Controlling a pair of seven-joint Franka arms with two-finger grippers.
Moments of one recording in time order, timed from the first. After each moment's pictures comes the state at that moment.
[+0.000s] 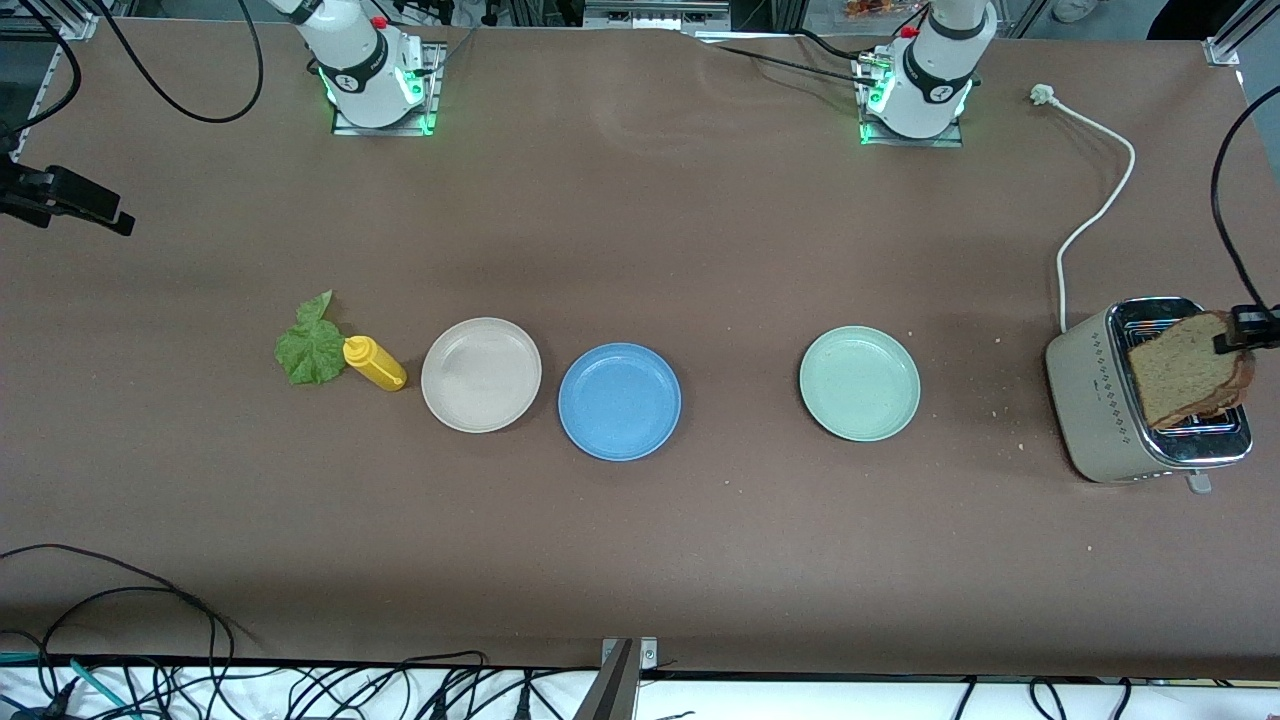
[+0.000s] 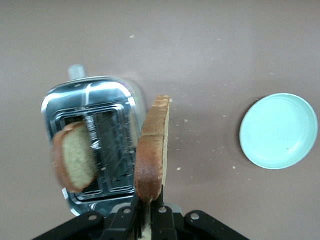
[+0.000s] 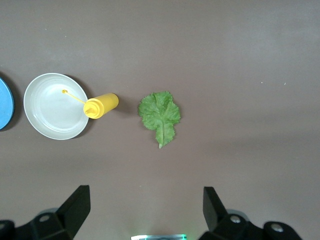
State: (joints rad) left arm 0.27 0.31 -0.05 -1.40 0.02 1.63 0.29; right arm 0.02 0.00 -0.12 -1.59 0.03 1.51 0.00
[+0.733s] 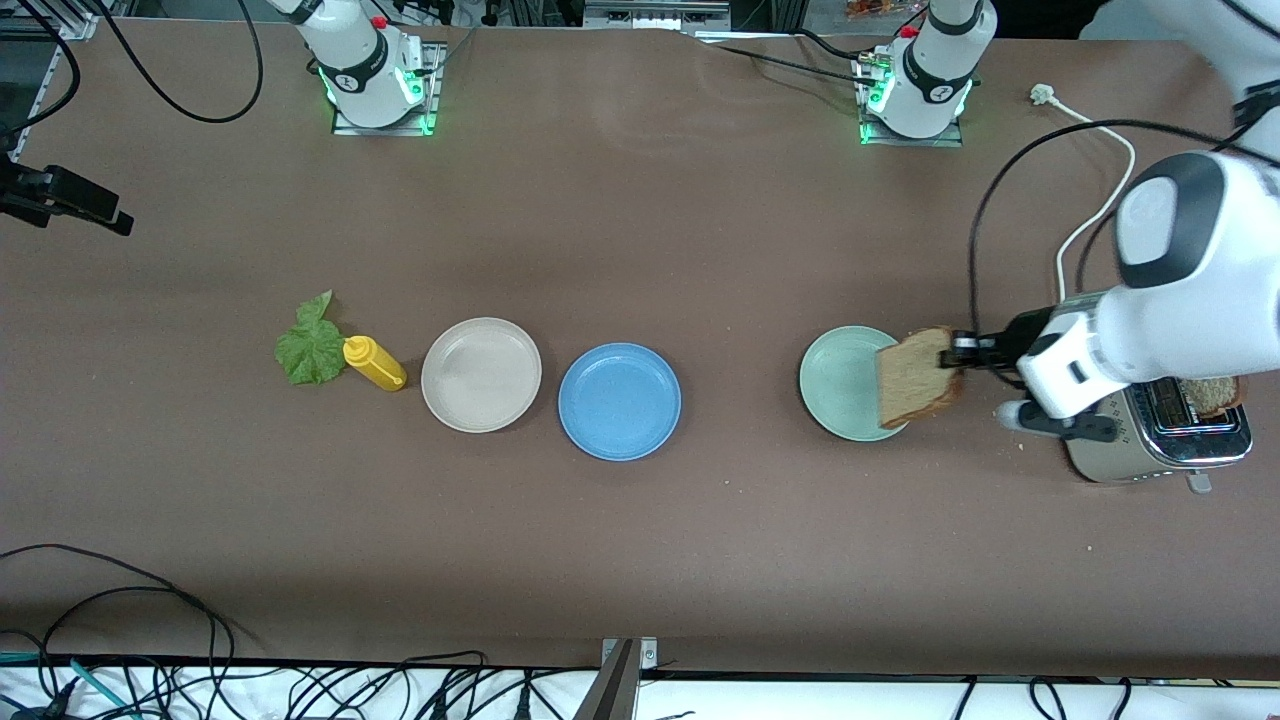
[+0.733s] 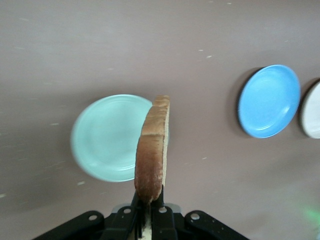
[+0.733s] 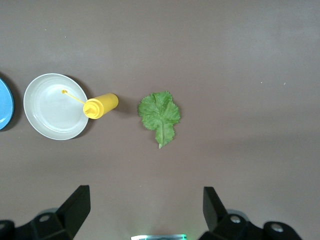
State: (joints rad) left arm -0.06 0.41 -0.05 -1.42 -0.30 1.65 0.02; right arm 0.02 0.00 -0.12 -1.59 0.03 1.51 0.00
